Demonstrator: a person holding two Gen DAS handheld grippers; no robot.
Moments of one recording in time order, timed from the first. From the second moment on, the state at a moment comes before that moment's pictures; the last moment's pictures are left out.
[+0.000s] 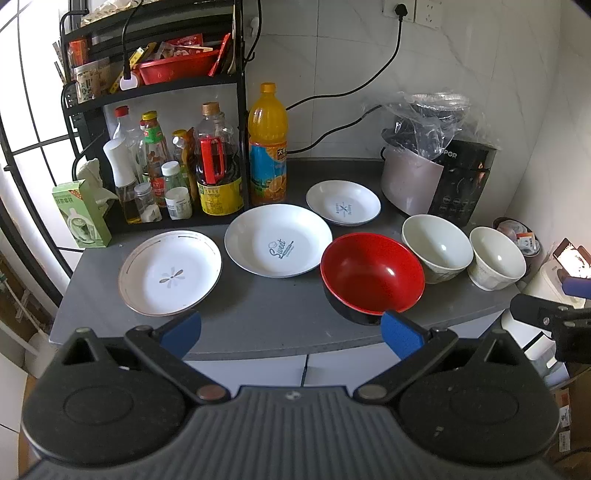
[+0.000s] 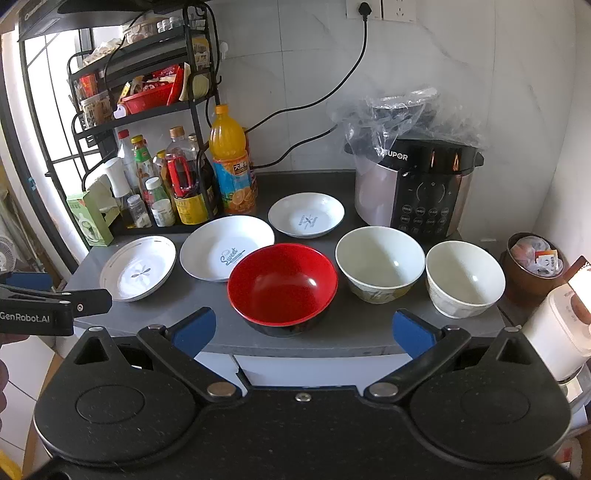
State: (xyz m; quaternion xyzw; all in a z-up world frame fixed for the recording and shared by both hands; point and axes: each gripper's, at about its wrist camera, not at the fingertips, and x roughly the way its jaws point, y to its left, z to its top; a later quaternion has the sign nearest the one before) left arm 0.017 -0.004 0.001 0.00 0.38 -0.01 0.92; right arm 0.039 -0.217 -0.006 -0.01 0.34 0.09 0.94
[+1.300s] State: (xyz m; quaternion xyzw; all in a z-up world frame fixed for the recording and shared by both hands) left arm 0.122 0.005 -0.009 0.01 0.39 -0.12 0.91; right arm 0.090 -0.206 -0.016 0.05 0.37 0.00 0.93
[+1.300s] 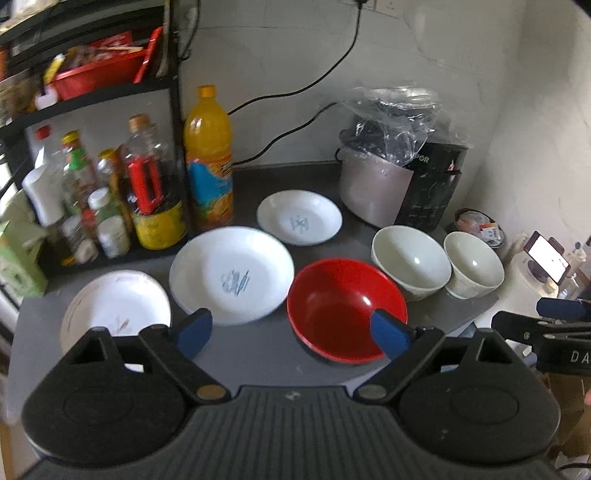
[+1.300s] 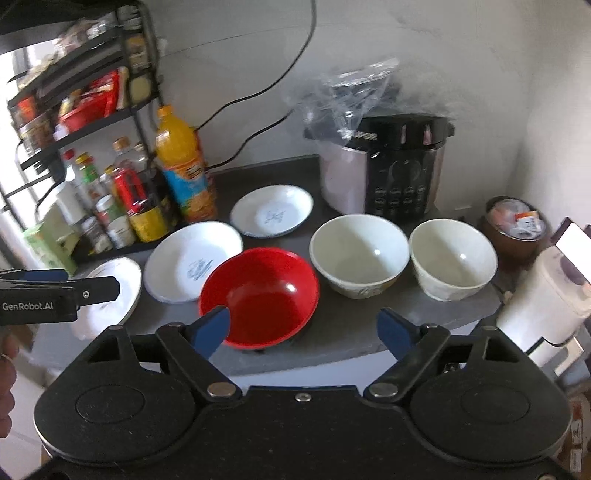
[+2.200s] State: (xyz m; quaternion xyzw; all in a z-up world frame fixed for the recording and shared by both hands) left arm 0.239 -0.034 -0.026 0.04 0.41 -0.18 0.89; right arm 0.181 -0.225 -0.047 0.12 0.37 -0.05 0.92
